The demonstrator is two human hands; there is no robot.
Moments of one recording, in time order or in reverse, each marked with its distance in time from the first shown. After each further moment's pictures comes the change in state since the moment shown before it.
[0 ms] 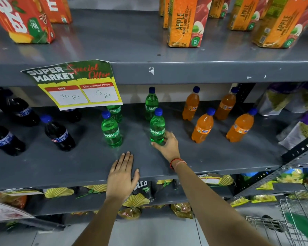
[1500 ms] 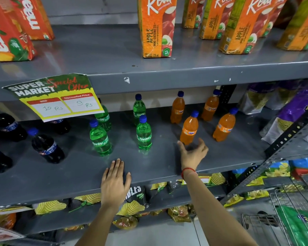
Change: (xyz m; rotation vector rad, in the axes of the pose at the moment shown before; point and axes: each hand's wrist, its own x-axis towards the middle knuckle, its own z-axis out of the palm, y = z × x) left_hand 0.002 0.010 0.001 -0.048 0.021 -0.091; right_hand -0.031 0.032 -0.068 0.164 0.723 0.293
